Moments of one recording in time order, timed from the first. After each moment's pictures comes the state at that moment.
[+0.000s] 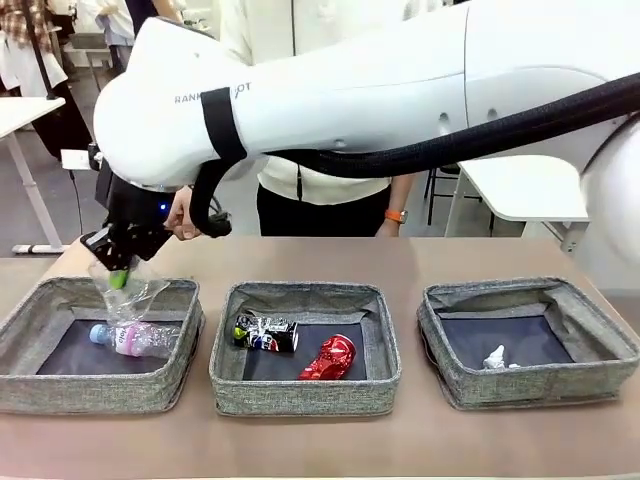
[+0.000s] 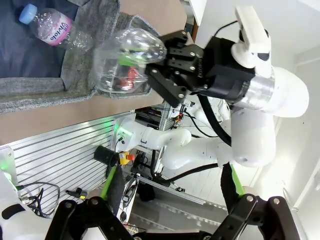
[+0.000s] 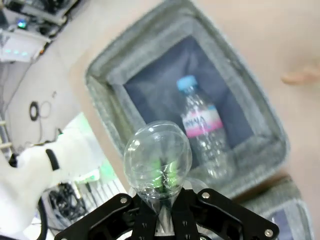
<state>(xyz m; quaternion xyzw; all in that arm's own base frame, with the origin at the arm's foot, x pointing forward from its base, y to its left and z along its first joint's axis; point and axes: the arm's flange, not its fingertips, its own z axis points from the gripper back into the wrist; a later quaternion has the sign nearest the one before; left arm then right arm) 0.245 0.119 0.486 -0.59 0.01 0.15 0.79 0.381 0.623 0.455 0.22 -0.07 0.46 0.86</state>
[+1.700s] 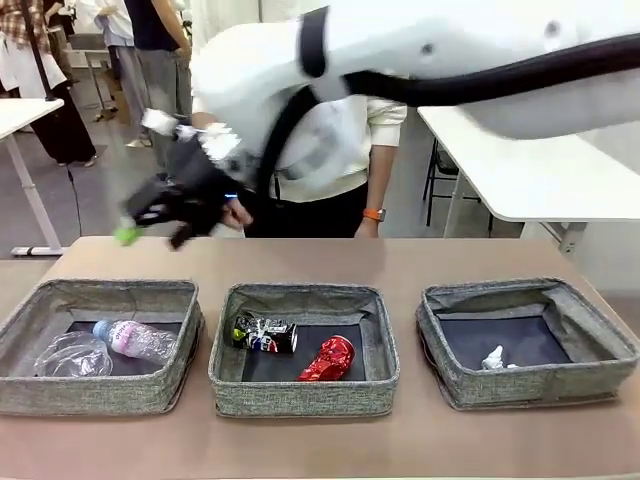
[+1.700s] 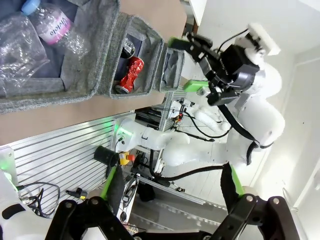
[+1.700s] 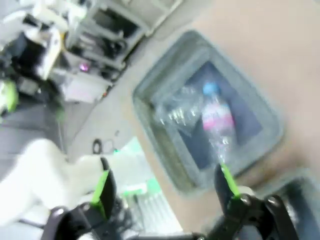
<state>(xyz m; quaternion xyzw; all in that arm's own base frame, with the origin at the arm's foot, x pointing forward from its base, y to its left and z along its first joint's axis) 0.245 0.119 0.486 -0.59 0.01 0.15 0.79 0.406 0.484 0.477 0.41 -0.08 0.35 0.84</state>
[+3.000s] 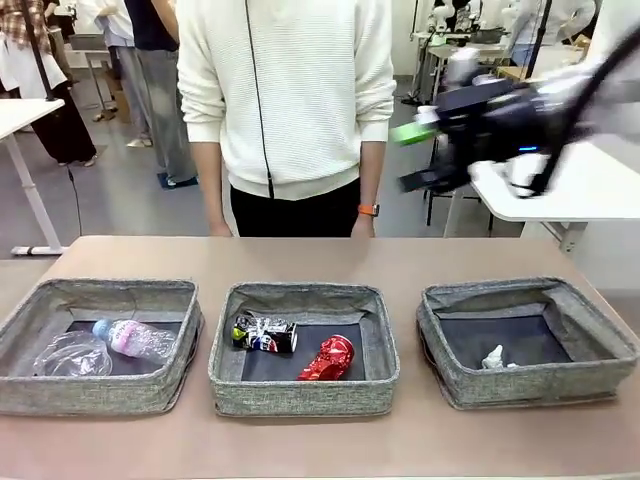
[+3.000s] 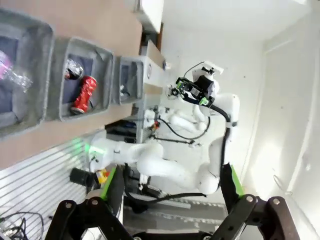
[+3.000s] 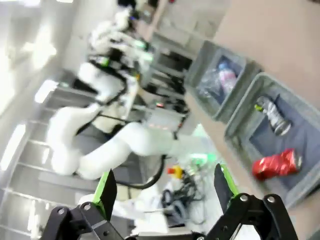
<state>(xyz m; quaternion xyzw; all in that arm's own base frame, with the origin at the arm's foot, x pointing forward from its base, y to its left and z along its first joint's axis) 0.262 0.089 0.530 -0.65 -0.05 0.11 0.75 0.377 0.115 0.544 0.62 -0.07 0.21 0.76</state>
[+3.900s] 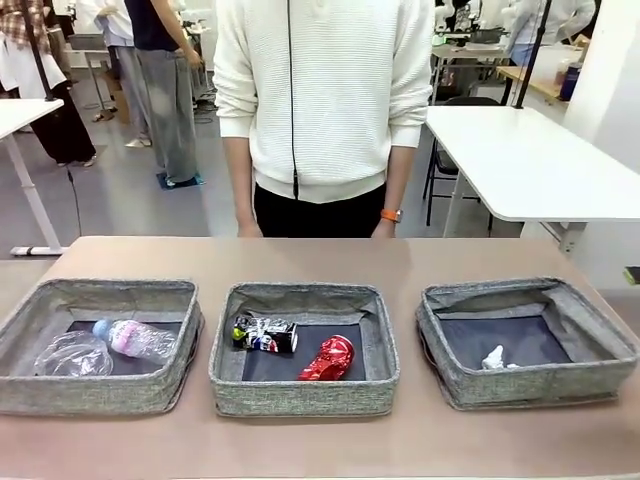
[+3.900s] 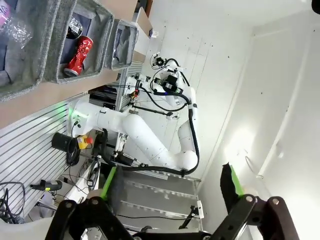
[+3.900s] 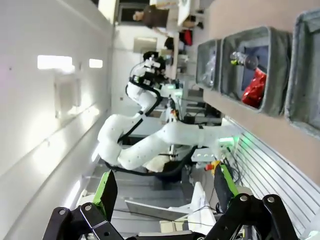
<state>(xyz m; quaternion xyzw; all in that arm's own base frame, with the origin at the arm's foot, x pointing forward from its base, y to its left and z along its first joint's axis) 0.257 0.109 0.481 -0.69 0.05 0.11 0.71 0.246 -0.110 0.460 0.69 -0.06 0.02 0.72</state>
